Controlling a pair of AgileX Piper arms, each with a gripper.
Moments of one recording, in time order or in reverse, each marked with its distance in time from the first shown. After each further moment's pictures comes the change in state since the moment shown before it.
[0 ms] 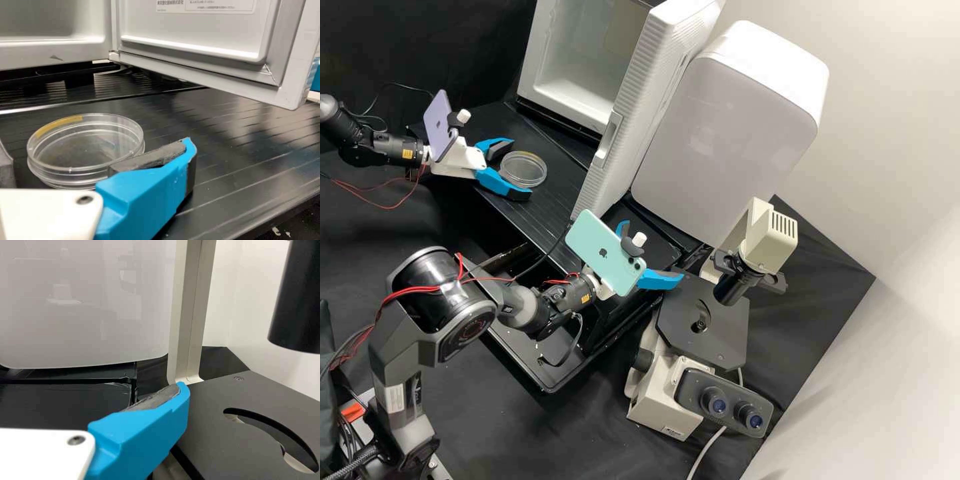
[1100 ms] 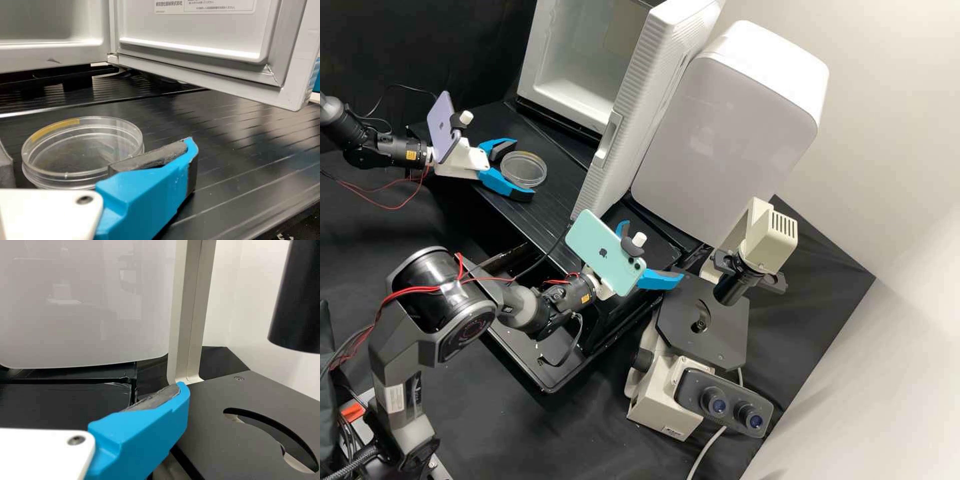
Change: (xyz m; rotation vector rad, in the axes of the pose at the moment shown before) left arm 0.006 0.000 -0.001 0.015 0.000 0.014; right arm 0.000 0.000 0.000 0.000 0.000 0.000
